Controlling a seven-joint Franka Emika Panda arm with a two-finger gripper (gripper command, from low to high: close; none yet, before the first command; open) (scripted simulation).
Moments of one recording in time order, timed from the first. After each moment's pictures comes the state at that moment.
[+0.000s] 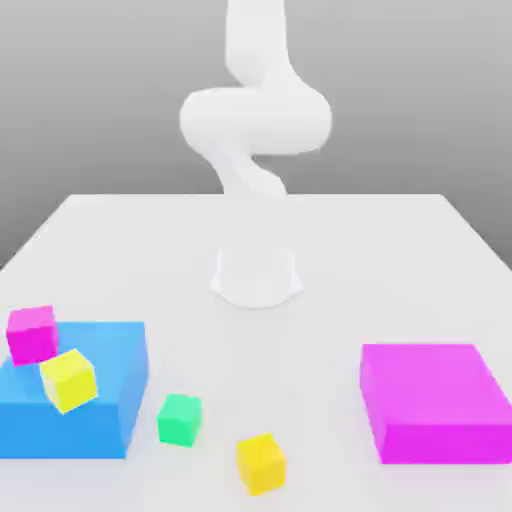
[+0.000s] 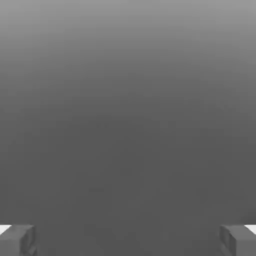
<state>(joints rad) -0.04 -0.71 0.04 -2.32 -0.01 2.34 0.90</state>
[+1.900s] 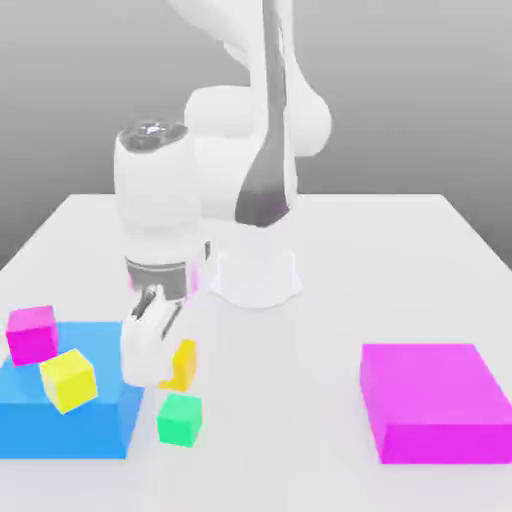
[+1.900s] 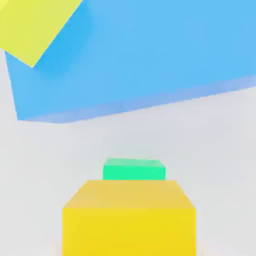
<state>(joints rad) -0.35 0.05 0.08 -2.76 -0.02 2.82 2.30</state>
